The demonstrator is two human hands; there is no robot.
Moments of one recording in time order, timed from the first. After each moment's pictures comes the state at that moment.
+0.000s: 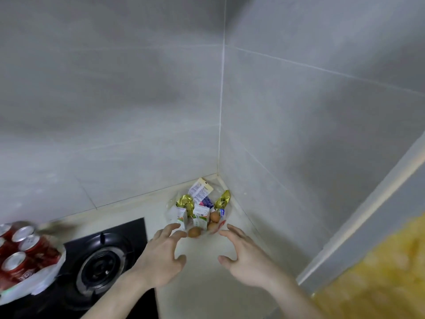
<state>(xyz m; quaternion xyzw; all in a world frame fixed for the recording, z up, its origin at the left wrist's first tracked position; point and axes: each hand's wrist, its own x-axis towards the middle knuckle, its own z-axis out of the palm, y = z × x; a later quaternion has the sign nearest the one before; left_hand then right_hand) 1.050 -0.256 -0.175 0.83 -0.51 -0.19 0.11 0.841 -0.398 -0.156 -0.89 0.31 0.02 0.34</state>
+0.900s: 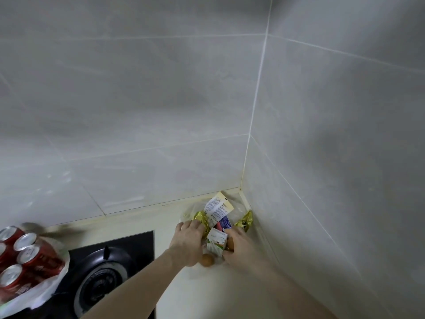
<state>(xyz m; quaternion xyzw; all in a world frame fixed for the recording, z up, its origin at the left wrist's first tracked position) 1.142 -0.414 -0.251 0.86 -0.49 -0.13 -0.03 0.993 -0.537 -0.271 -0.89 0.32 0.04 0.33</state>
